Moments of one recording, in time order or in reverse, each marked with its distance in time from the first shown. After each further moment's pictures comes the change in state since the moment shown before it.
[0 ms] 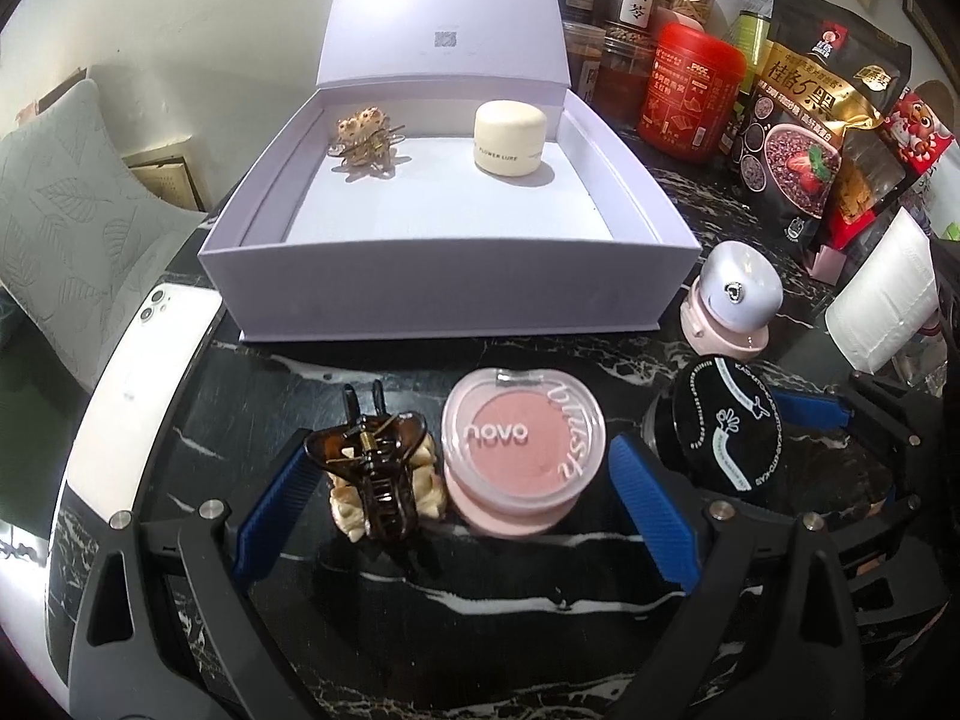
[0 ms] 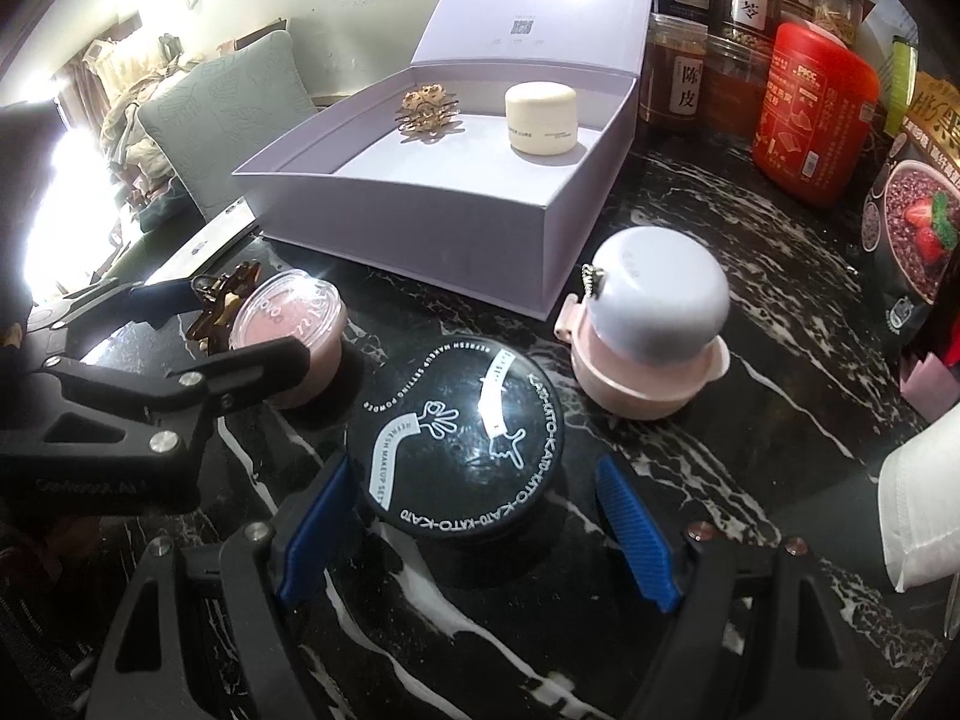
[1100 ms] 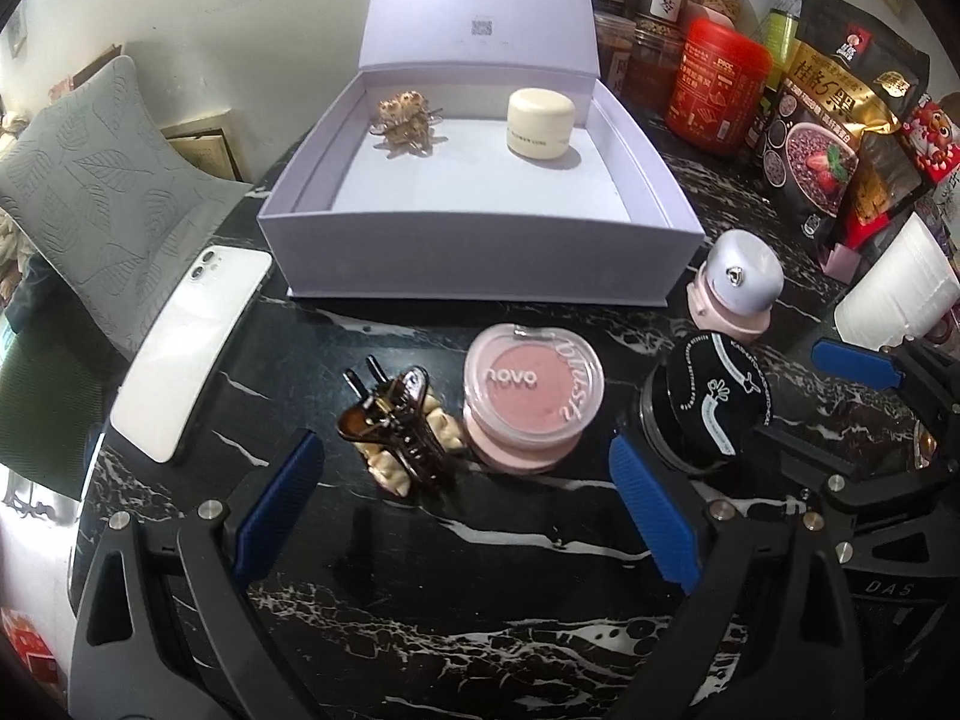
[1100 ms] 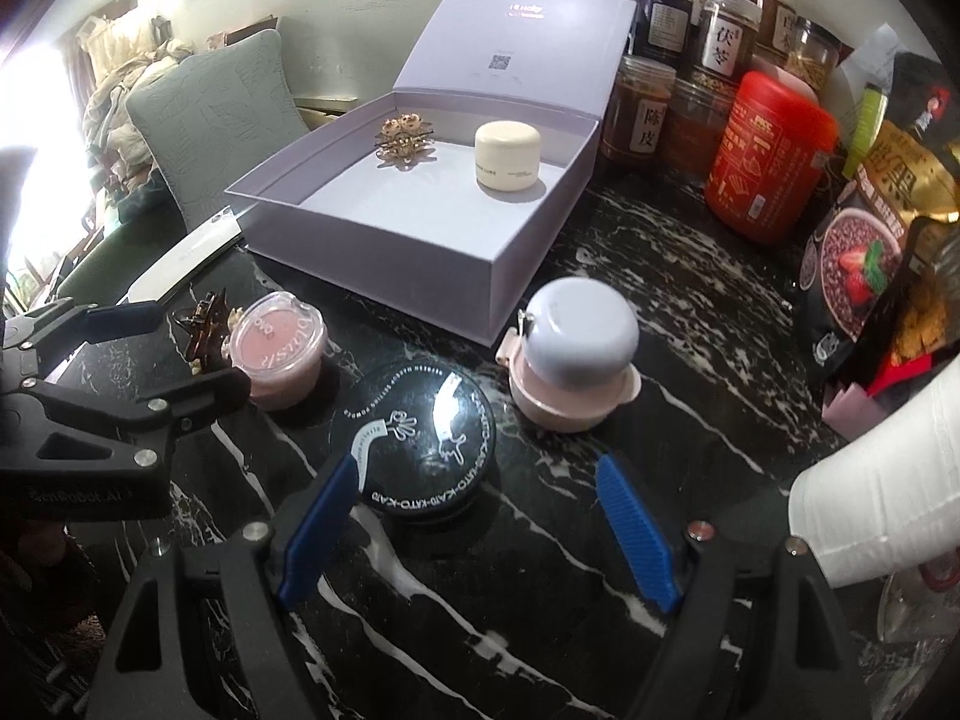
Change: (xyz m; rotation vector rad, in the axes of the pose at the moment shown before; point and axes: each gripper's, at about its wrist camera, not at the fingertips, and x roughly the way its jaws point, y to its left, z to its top) left arm -0.024 -0.002 -0.011 -0.058 0.065 0.073; right arm -0.036 -0.001 0.005 -0.041 -0.008 -0.109
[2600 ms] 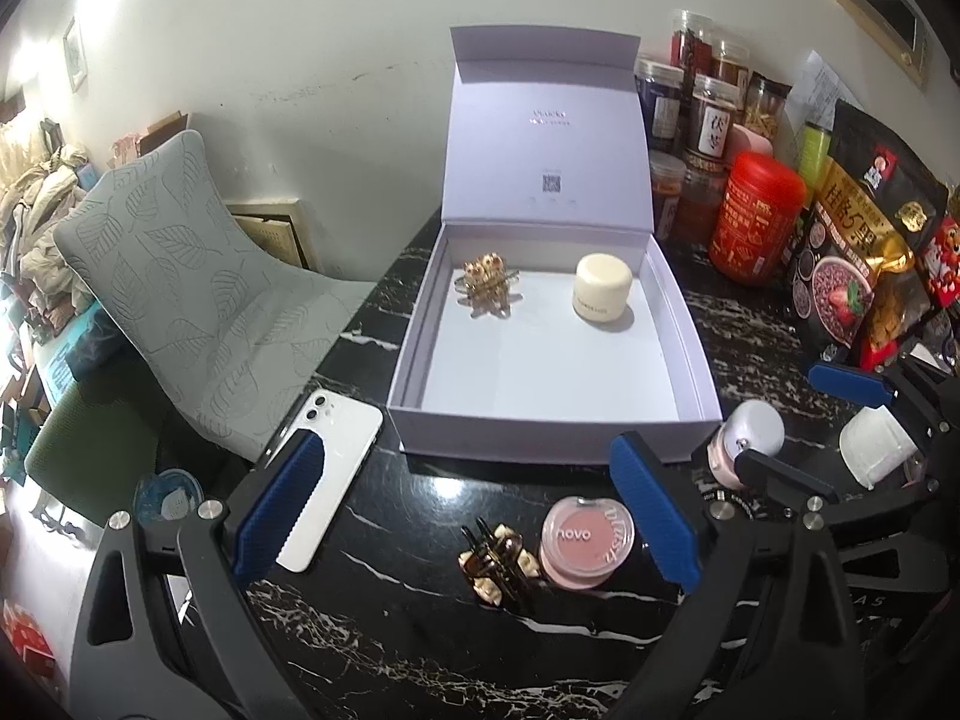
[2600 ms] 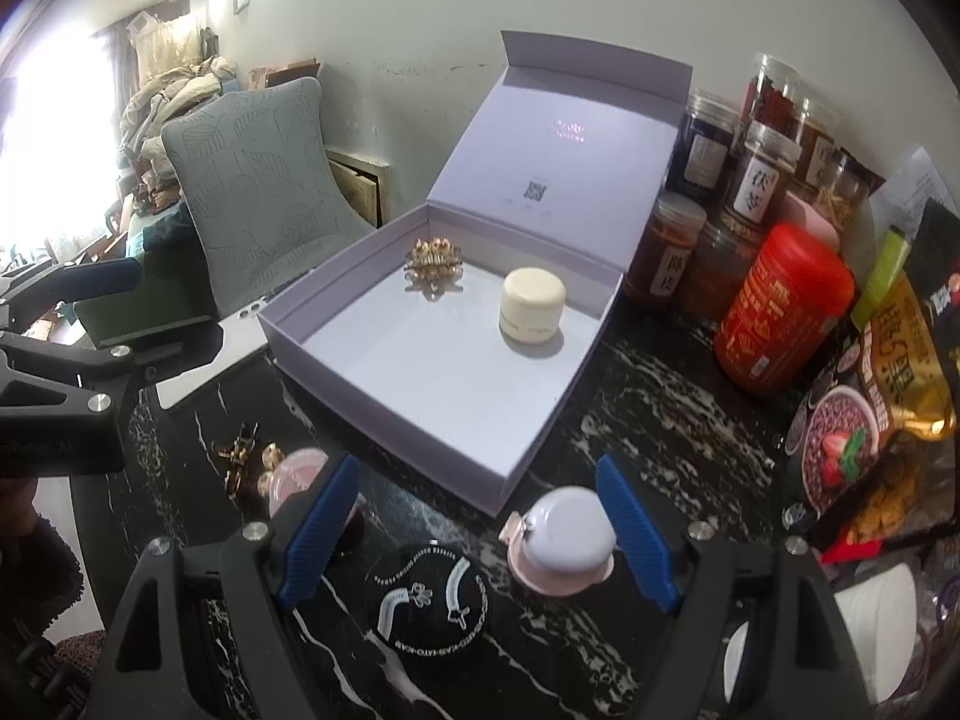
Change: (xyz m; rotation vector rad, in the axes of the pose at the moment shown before) left arm -0.066 0.028 0.062 -0.035 -0.187 0.121; right arm -0.032 0.011 0.072 -0.111 -0.144 0.007
